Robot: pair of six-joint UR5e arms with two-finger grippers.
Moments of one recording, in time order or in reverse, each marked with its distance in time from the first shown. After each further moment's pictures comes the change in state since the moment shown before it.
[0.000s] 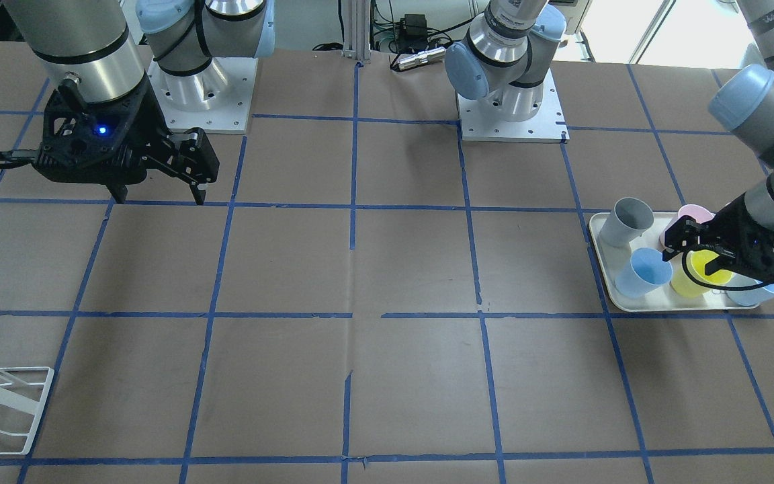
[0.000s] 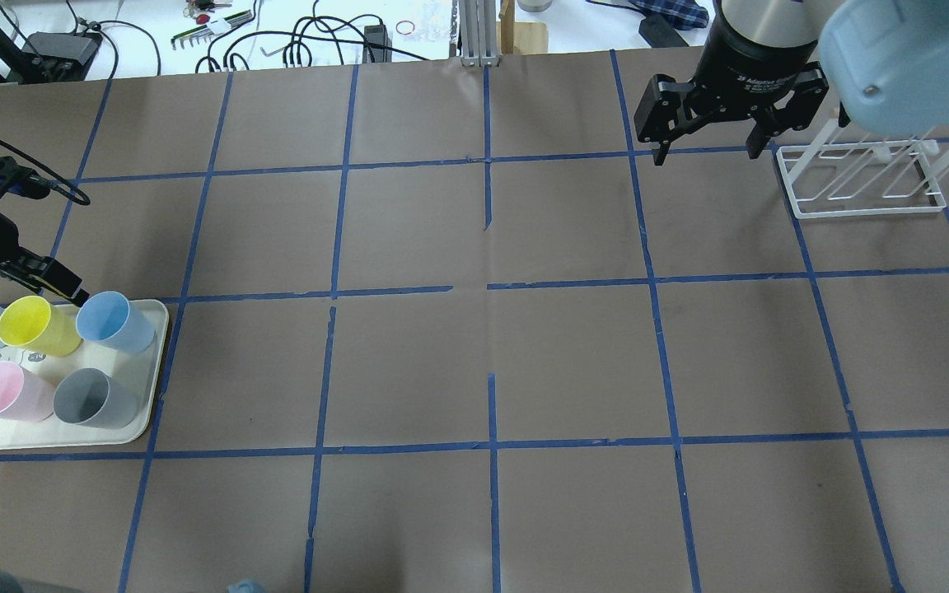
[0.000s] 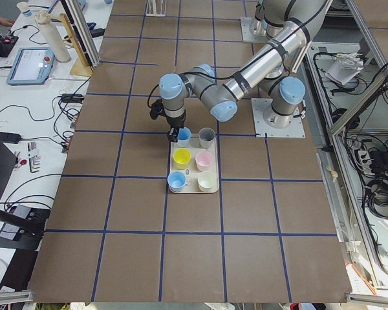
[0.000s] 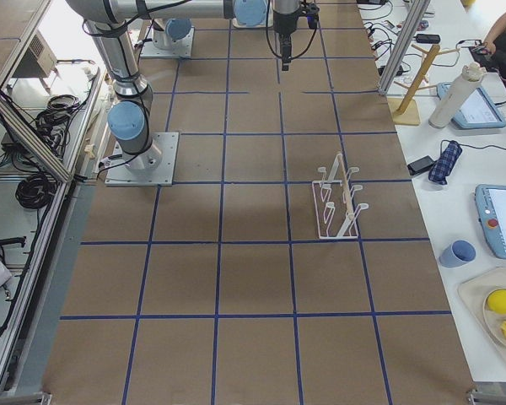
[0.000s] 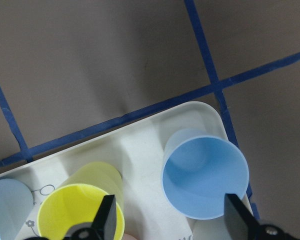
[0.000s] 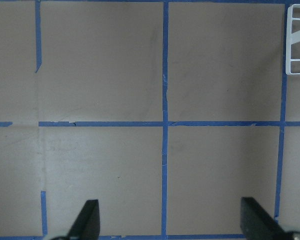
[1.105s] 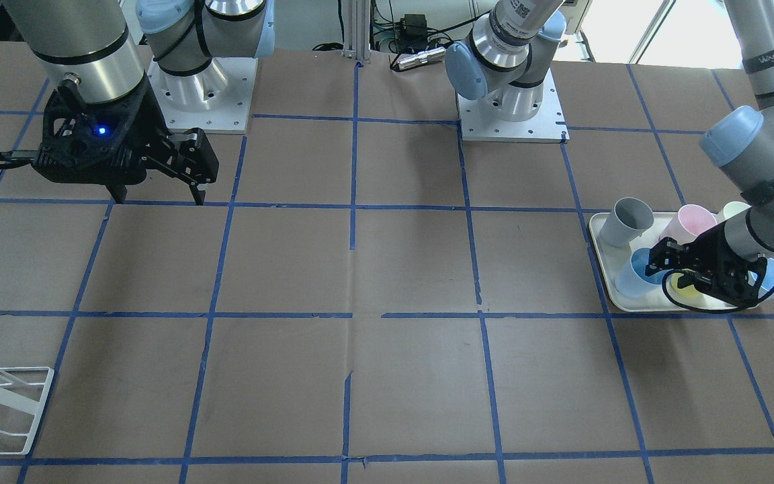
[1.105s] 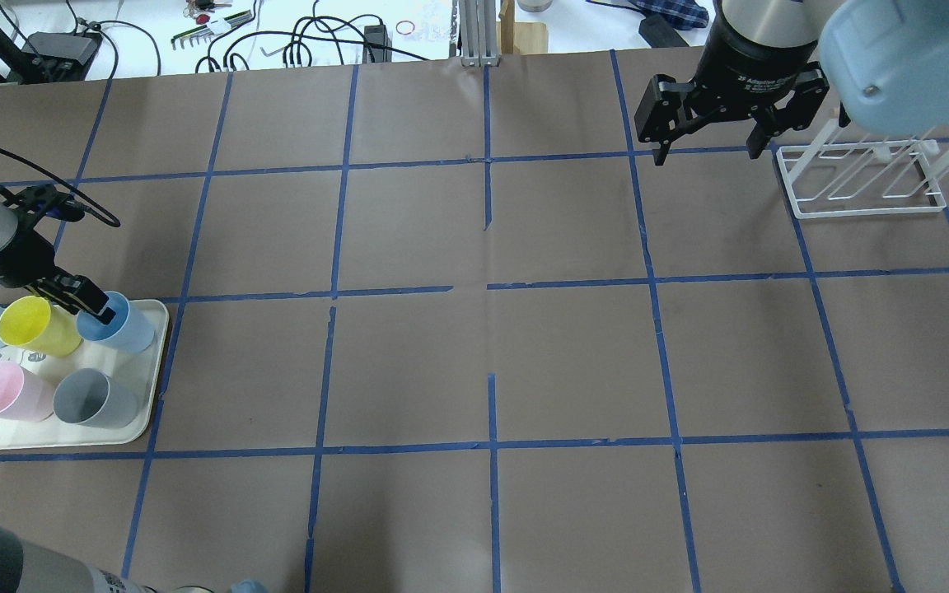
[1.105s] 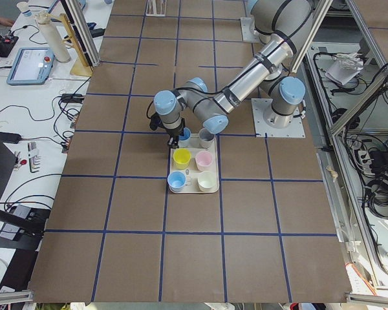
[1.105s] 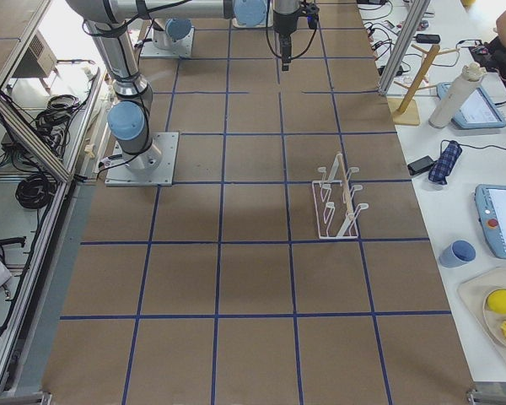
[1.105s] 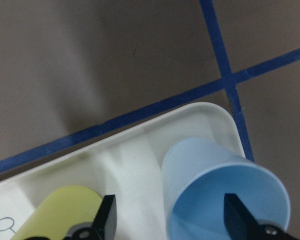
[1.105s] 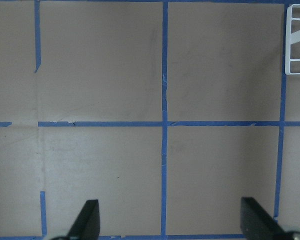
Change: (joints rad) left arm -0.005 -0.107 0.002 0.012 0.003 0.004; right arm 0.000 0.000 0.000 0.000 -0.001 0.000
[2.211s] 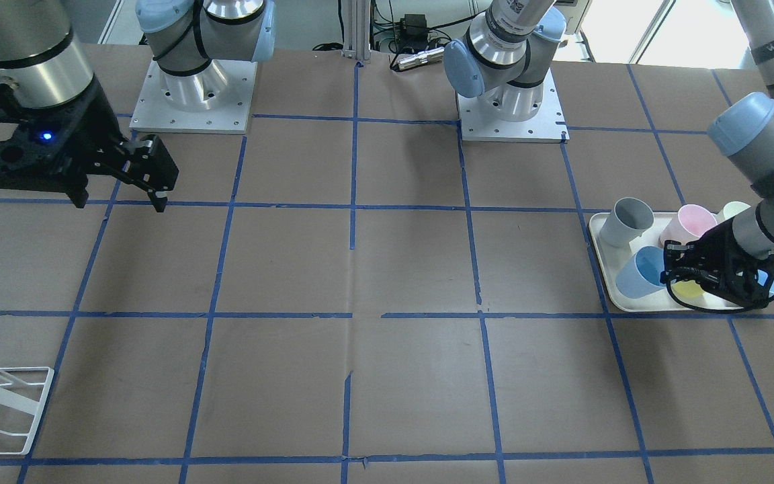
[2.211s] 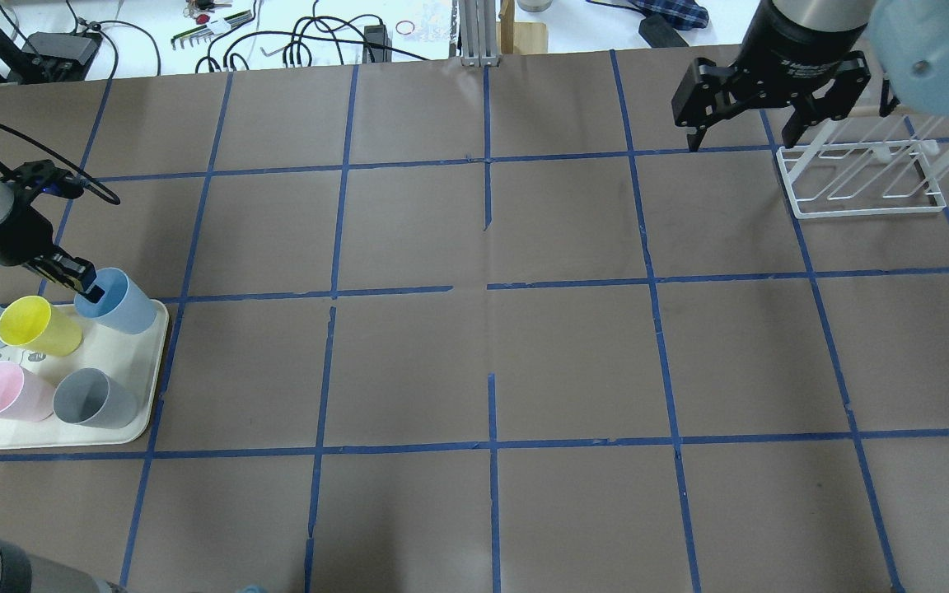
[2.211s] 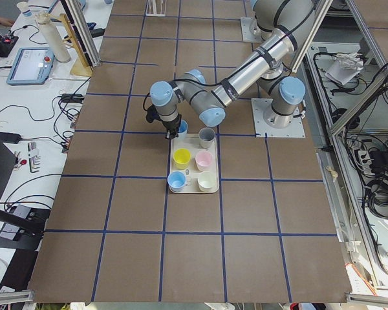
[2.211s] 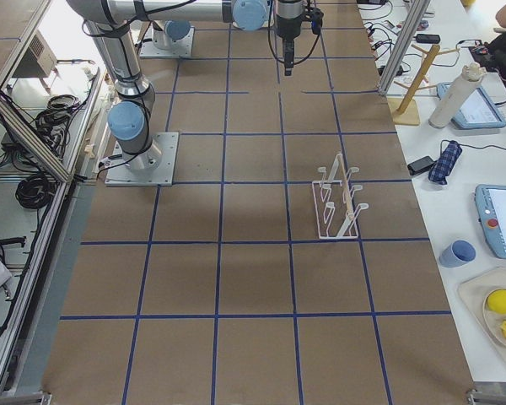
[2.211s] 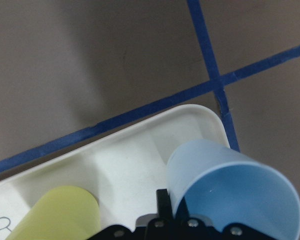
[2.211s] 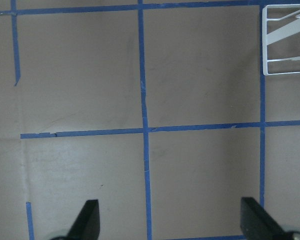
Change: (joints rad) left arm -0.060 0.039 0.083 -0.100 -0.031 -0.043; right arm -0.107 -0.001 -0.008 0.006 0.011 -0.057
